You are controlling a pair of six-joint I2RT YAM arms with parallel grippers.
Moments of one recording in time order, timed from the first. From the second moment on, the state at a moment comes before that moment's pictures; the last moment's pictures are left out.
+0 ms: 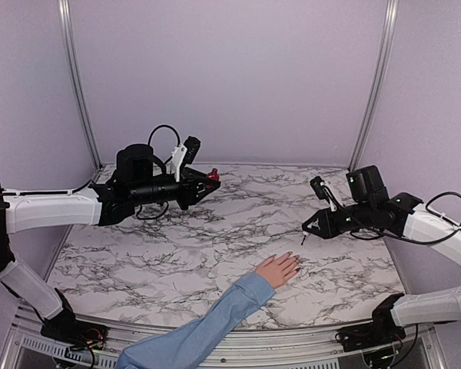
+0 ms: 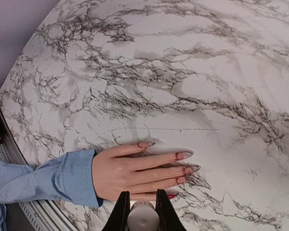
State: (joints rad) left arm -0.75 1.51 1.00 0.34 0.39 -0.11; right arm 0.47 1.07 0.83 -0.53 -0.35 0.16
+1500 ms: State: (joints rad) left arm -0.61 1.64 1.05 0.43 0.09 -0.31; right arm 0.45 1.12 0.61 -0.32 -0.31 0.17
